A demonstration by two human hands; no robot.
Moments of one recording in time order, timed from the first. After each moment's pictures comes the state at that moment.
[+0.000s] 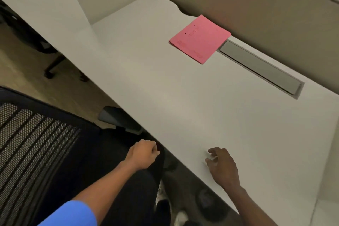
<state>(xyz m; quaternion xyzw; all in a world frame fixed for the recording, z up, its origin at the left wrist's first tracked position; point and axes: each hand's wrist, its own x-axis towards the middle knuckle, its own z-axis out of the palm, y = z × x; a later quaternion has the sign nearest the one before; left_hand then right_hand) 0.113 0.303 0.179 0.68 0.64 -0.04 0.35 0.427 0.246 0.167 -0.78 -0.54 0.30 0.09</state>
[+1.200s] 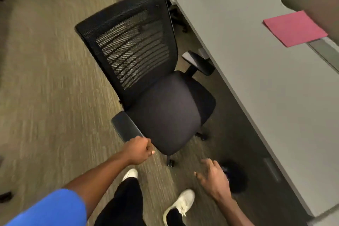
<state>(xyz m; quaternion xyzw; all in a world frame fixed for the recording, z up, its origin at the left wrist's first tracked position) -0.002 -0.153 0.183 0.51 0.78 -0.04 0.36 0.314 -0.096 0.145 -0.59 -0.74 0.32 -0.09</state>
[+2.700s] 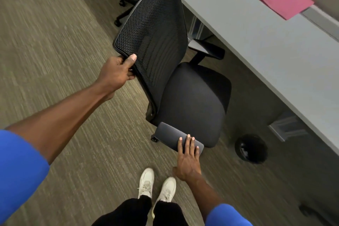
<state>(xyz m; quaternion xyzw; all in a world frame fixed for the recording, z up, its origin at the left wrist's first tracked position) -0.315 -0.045 0.293 0.39 0.68 0.45 0.44 0.000 -0.197 0.061 -0.58 -0.76 0.23 -0.18</state>
